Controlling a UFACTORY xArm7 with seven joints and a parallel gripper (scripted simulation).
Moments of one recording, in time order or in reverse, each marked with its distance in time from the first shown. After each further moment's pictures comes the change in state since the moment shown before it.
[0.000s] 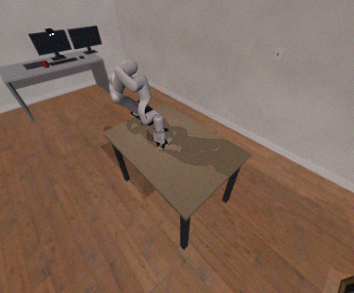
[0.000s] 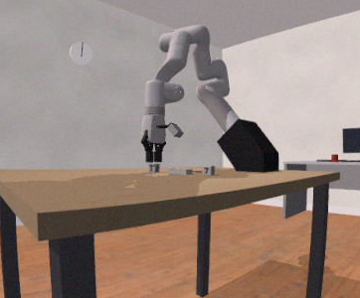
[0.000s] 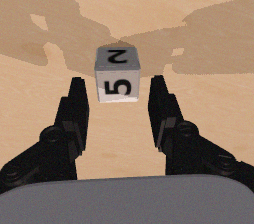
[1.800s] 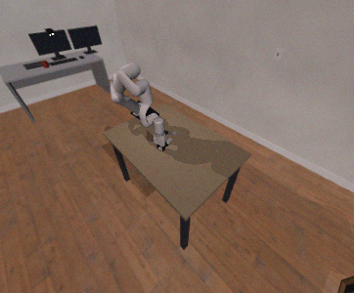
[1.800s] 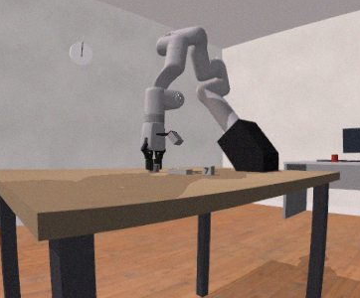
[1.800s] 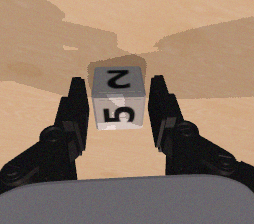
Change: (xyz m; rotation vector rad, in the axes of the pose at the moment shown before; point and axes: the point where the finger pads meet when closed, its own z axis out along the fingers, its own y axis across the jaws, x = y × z) arm 0.000 0.000 0.028 0.000 0.000 0.000
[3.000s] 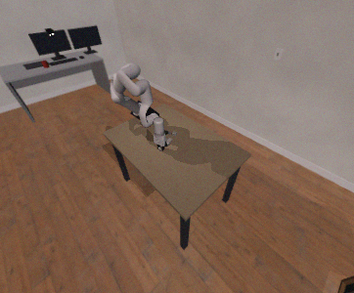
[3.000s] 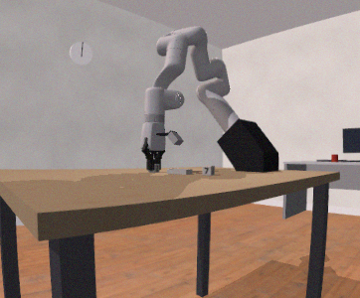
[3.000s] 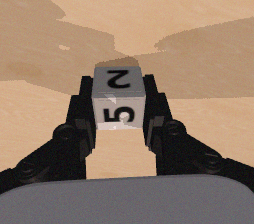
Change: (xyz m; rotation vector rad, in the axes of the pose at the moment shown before) arm 0.000 0.000 0.000 0.000 0.000 0.000
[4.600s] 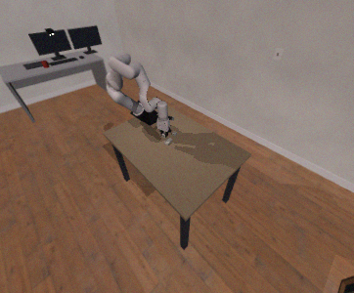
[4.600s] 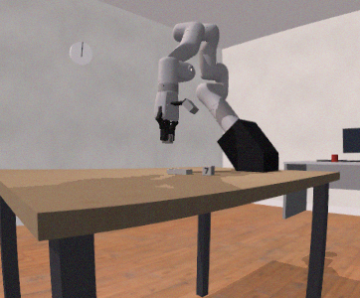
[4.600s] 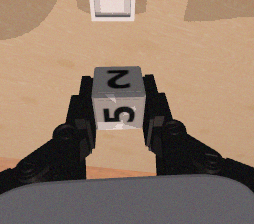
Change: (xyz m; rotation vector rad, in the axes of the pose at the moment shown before) arm 0.060 0.002 -0.108 -0.004 0.004 -0.005
